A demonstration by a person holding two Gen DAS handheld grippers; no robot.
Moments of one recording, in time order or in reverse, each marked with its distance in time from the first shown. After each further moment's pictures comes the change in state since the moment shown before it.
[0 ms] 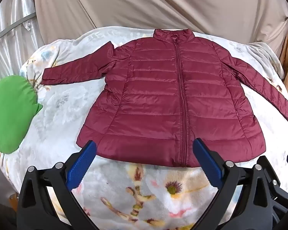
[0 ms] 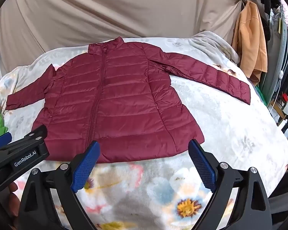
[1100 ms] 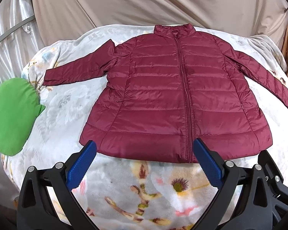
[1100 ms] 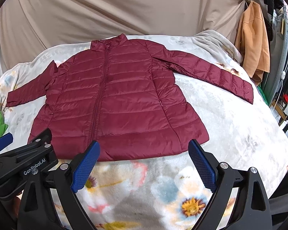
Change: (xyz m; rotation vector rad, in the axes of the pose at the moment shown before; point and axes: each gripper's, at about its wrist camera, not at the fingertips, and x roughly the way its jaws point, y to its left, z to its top) left arm 0.006 0.000 -0.007 0.034 -0.001 0.040; right arm 0.005 0.012 -0.006 -0.005 0.002 0.000
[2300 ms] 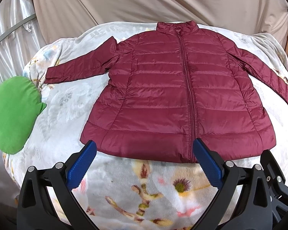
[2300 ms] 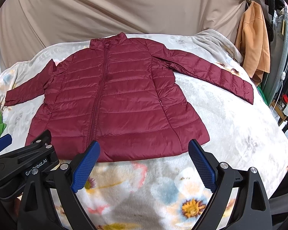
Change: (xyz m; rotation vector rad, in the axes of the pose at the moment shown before) left arm 0.006 0.003 -0.003 0.002 0.011 0.011; right arm 0.006 0.001 -0.002 -0.004 0.000 -0.002
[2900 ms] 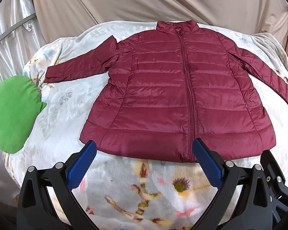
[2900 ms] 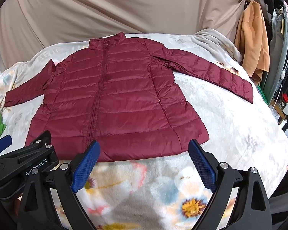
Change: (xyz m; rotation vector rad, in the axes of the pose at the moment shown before) left arm 0.000 0.001 0.001 -0.001 0.008 0.003; right arm -0.001 -0.002 0.002 0.002 0.006 -0.004
